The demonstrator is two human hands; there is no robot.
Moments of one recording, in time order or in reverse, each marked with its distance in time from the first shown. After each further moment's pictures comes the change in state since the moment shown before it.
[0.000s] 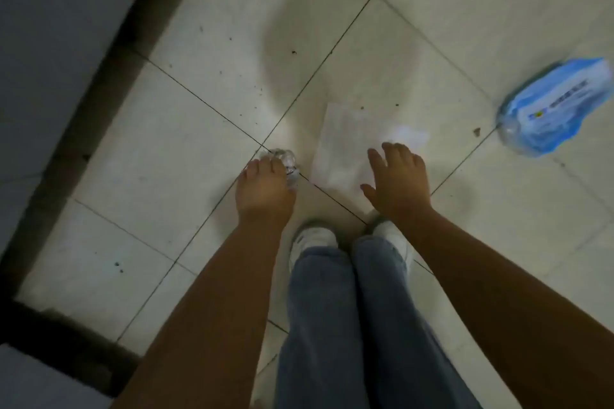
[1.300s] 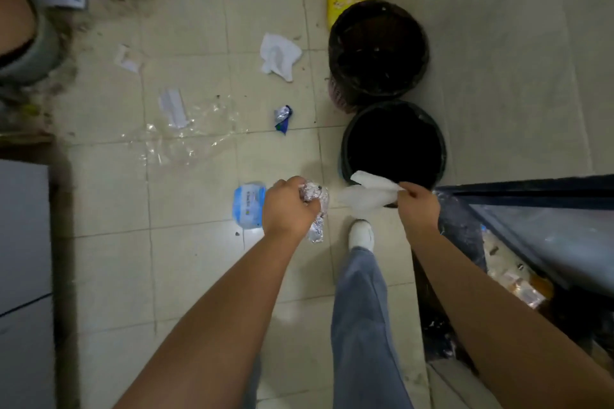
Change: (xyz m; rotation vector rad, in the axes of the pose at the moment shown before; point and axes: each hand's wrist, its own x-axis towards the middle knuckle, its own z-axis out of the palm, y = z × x) left_hand -0.346 0.493 -0.280 -0.244 -0.021 0.569; right_hand -0.431 0.406 -0.212 1.471 0.592 1.080
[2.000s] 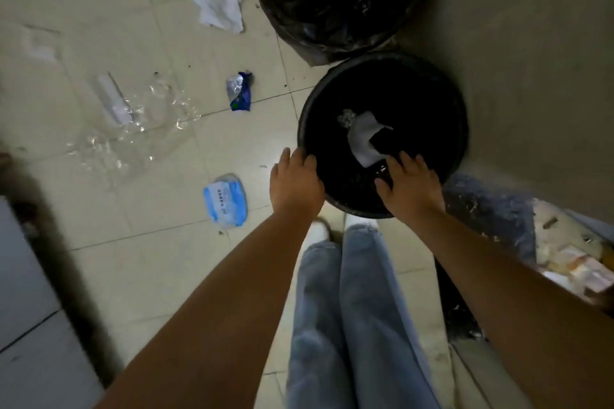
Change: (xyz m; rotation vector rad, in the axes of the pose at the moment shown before) left_hand 0.181 0.077 0.179 0.691 -0.241 0.047; right_hand 0.237 0.072 0.007 -0.764 -0.437 -0.231
